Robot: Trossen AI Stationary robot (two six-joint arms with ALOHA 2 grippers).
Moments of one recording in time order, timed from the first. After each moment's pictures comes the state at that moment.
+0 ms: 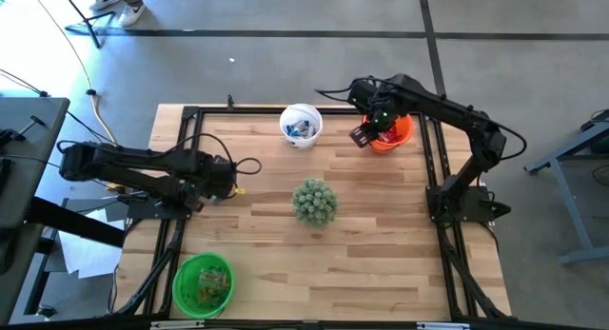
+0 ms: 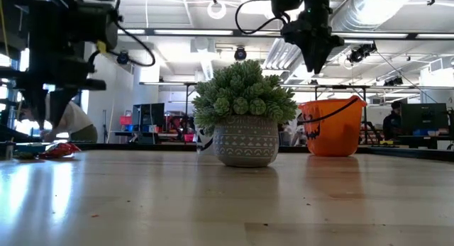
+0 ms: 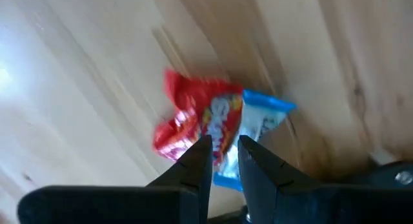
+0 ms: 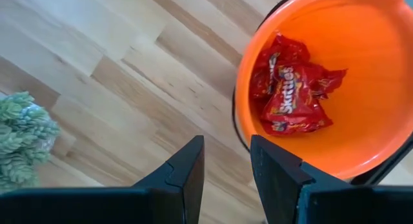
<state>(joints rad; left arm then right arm) 0.09 1.07 0.62 -1.09 -0.14 0.59 -0.48 1.66 1.68 -1.46 0.10 0.42</state>
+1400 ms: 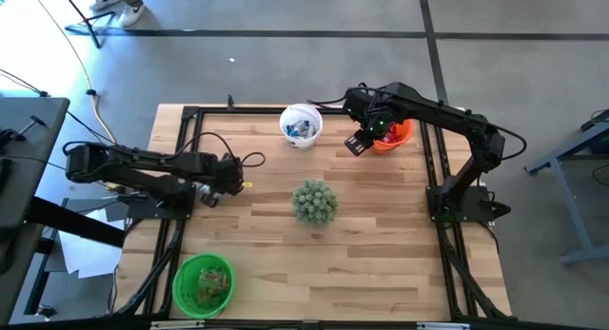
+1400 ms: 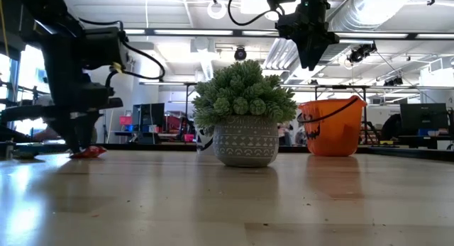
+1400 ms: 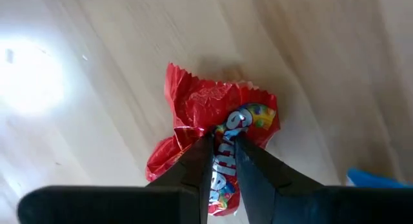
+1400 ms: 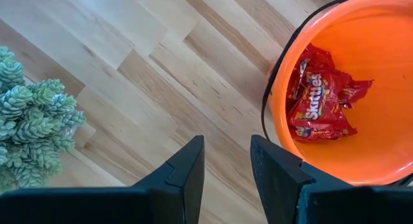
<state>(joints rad) 0.21 1.17 0.43 -0.64 -0.18 0.71 -0.40 1.66 1.68 -1.43 0.10 0.44</state>
